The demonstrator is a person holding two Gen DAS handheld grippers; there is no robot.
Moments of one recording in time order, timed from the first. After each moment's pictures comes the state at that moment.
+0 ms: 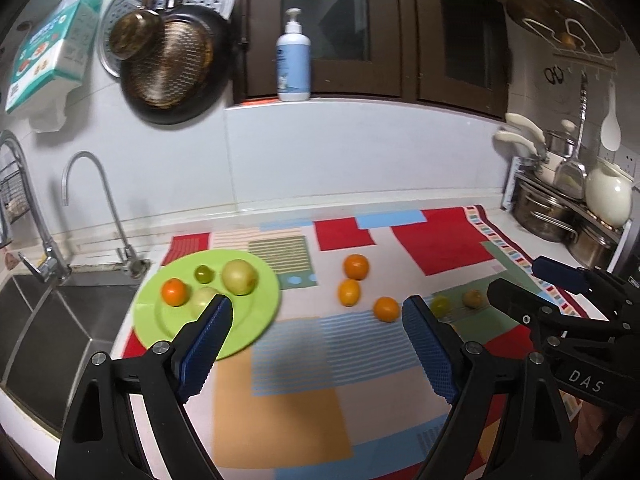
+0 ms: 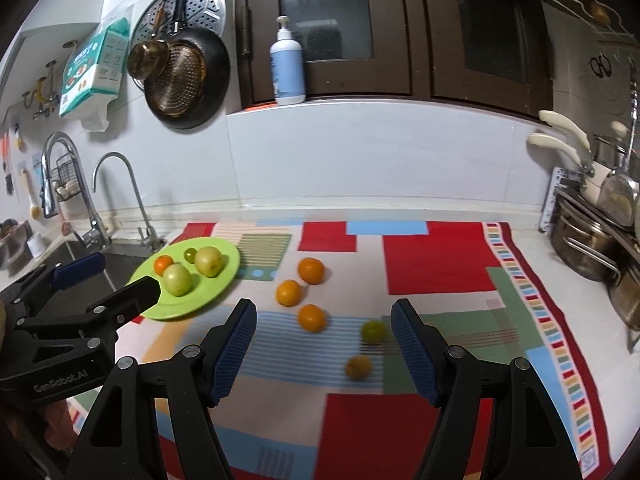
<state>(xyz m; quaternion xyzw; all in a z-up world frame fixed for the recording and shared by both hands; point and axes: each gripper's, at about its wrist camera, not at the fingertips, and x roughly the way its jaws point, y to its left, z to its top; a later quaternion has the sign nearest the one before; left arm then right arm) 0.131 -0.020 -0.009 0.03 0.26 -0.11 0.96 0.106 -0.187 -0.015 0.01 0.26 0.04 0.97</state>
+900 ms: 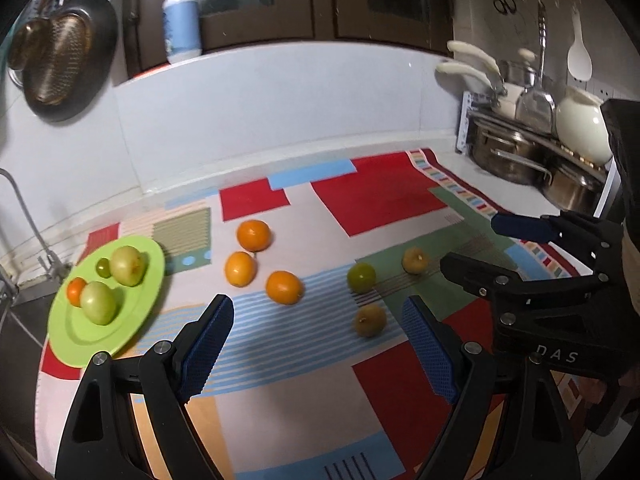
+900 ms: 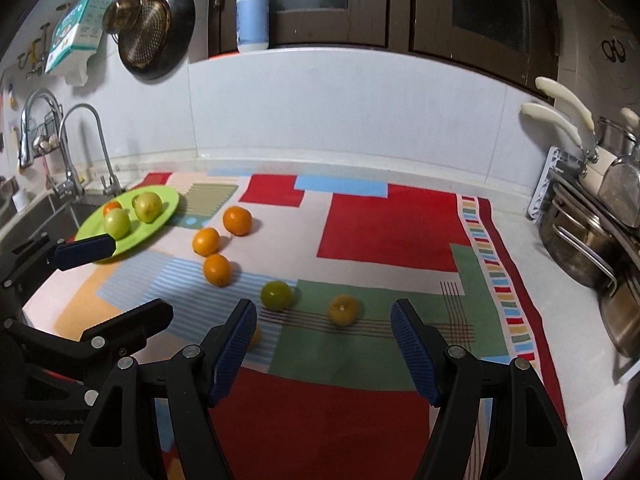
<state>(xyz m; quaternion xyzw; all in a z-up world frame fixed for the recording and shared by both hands) 0.161 -0.128 -0.064 0.09 0.31 -0.18 0.93 0.143 -0.267 -0.062 -0.04 0.31 0.04 0.95</state>
